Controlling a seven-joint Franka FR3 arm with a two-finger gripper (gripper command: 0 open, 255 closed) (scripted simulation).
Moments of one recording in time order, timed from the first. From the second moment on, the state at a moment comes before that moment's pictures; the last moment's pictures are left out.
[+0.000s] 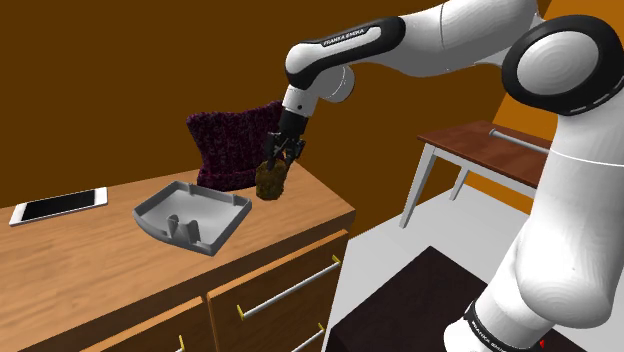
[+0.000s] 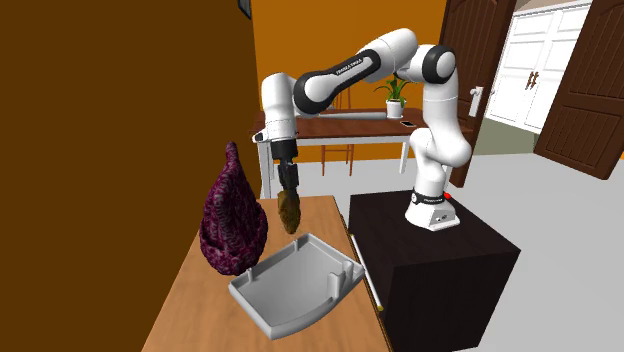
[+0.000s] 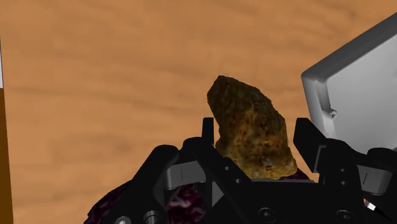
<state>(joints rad) 0.19 0.21 0.01 -1.81 0.42 1.99 -0.17</state>
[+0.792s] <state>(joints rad) 0.18 0.18 0.00 -1.70 0.40 1.86 -0.12</state>
